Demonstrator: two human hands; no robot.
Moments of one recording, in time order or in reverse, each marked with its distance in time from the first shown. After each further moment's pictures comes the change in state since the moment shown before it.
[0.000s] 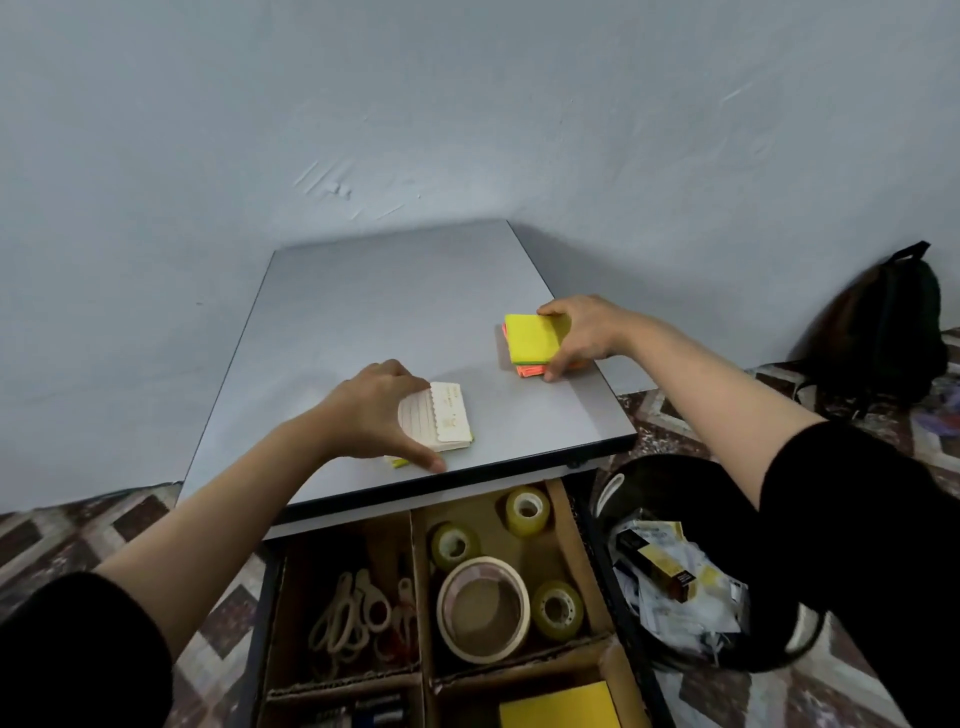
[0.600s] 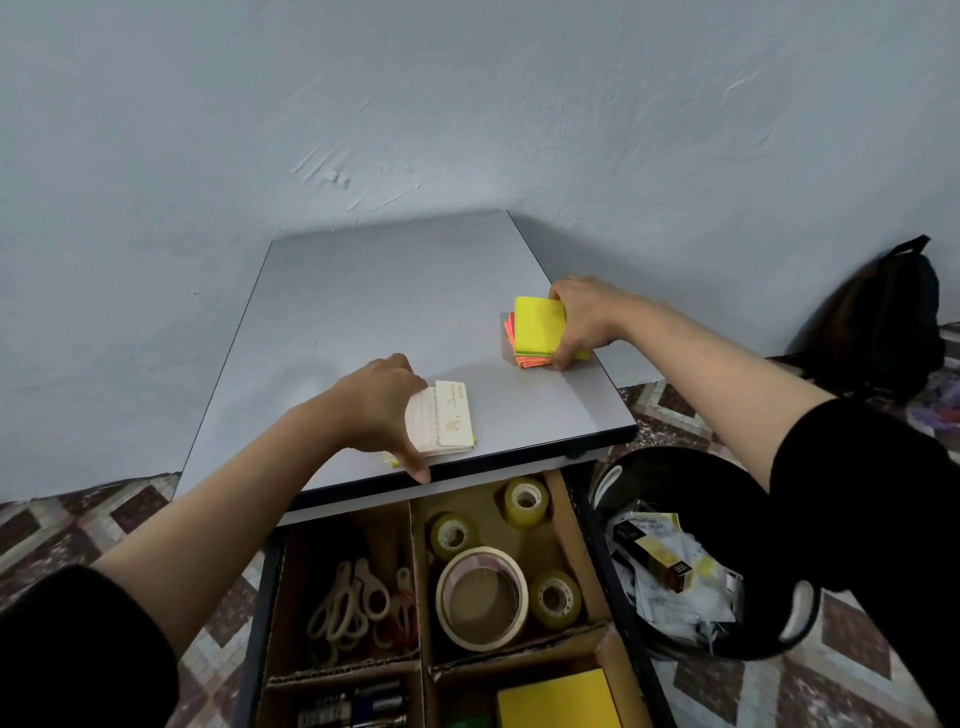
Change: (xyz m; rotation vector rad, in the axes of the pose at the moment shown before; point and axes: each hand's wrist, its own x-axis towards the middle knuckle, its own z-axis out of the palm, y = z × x) left_hand 0.000 0.012 -0.004 0.134 -0.104 -0.009; right_hand 0.003 -0.009 -0.005 -0.222 0.036 0.011
